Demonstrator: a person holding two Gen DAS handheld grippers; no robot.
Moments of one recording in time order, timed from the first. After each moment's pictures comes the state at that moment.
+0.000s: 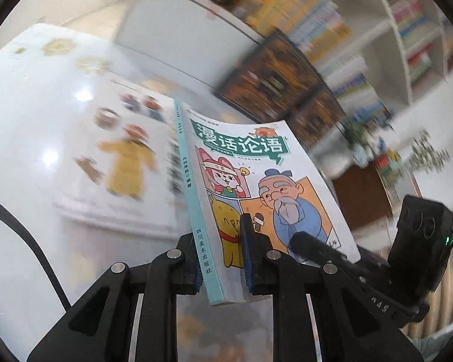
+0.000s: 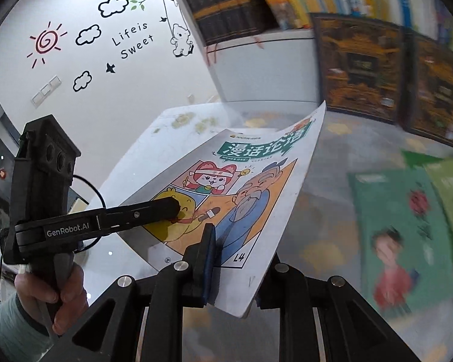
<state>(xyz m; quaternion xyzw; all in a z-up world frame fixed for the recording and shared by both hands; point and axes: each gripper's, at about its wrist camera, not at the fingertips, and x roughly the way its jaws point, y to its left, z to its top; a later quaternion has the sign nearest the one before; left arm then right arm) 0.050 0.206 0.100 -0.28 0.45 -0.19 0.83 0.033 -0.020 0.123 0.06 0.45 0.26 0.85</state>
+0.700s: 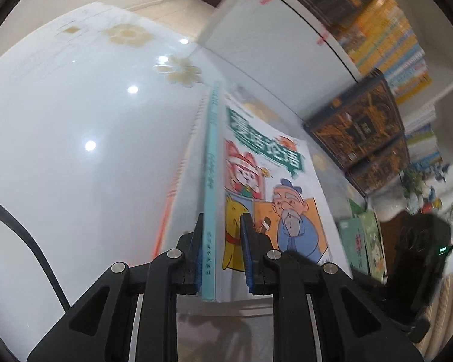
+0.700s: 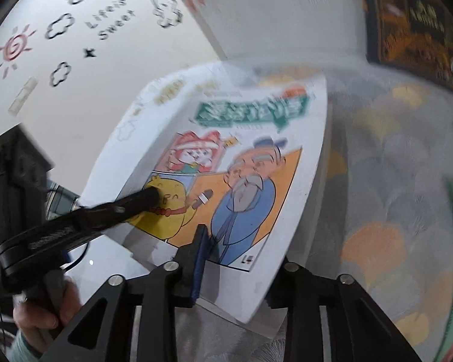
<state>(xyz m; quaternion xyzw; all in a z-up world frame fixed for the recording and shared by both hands) 0.105 0.276 0.035 -0.30 0.47 -0.07 0.83 0.132 0.062 0.034 0.10 0.54 0.26 0.79</state>
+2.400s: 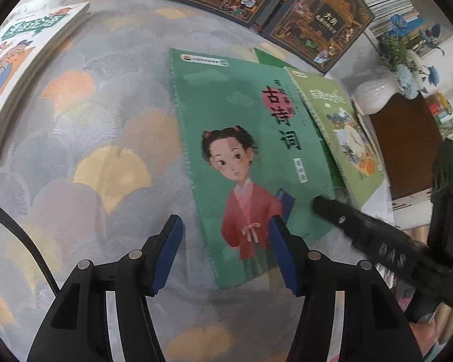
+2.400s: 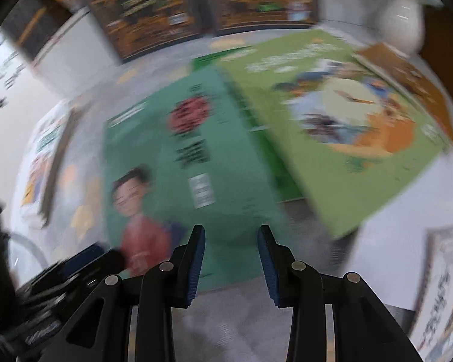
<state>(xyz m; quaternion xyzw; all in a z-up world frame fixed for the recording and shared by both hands) 0.055 -0.054 0.031 -0.19 0.56 -0.15 0.79 0.060 -0.264 0.040 0.10 0.58 0.08 0.80</state>
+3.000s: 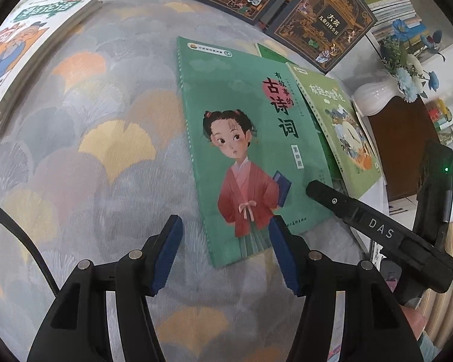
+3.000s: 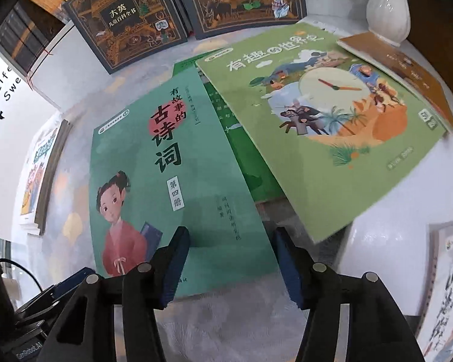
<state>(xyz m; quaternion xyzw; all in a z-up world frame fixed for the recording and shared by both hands) 0.042 -0.054 0.029 -0.21 0.56 -0.14 0.79 0.059 -0.294 0.025 0.13 0.57 0.04 0.81</state>
